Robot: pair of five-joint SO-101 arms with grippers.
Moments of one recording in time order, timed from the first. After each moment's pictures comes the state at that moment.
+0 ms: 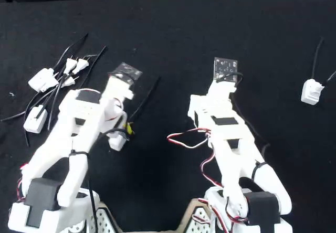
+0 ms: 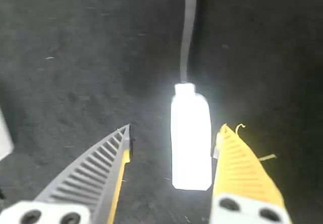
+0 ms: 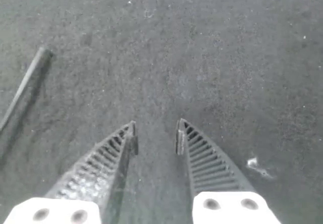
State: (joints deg) left arm 5.4 -15.9 40.7 59.0 -22.2; right arm -4.1 -20.6 64.8 15.0 -10.5
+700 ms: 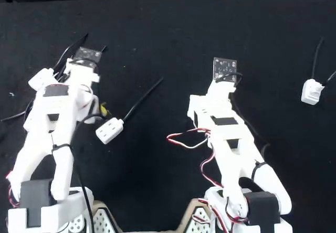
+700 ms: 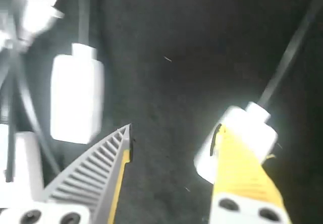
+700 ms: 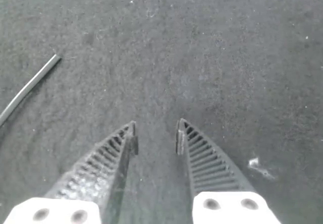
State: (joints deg) left arm -10.1 -15.8 37.2 55.3 -22.2; right arm -4.3 -20.6 64.8 15.0 -10.5
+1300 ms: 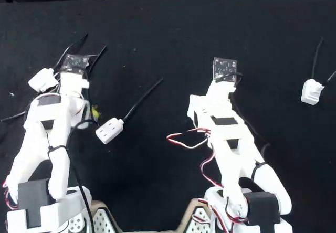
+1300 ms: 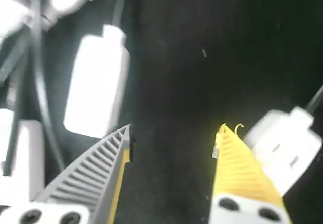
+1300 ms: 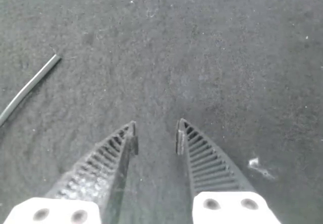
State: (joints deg) left arm -15.1 -15.7 45.4 45.0 -22.6; right arm -4.3 -20.6 64.8 15.0 -10.5
